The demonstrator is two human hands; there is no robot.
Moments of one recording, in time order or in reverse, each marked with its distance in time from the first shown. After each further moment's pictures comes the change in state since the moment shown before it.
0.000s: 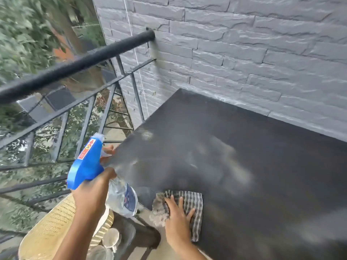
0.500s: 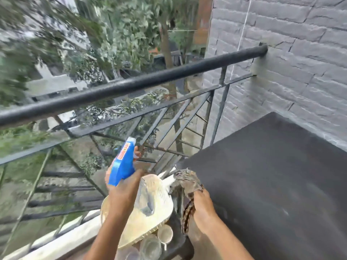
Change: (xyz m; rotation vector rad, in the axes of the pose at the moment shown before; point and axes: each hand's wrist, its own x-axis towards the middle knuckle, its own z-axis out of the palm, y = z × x) left_hand 0.072 -0.024 -0.147 -0.020 0.336 -0.078; right_hand 0.064 -0.163 0.054 0.902 -0.292 0.237
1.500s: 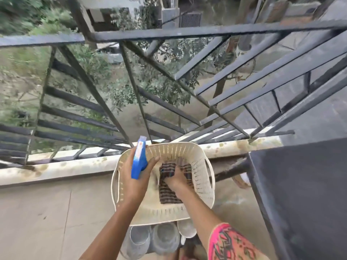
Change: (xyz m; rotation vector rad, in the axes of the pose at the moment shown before) left_hand 0.111 -0.235 -0.060 0.370 0.191 0.004; right_hand 0.210 0.216 0.169 -0.977 -0.375 0.216
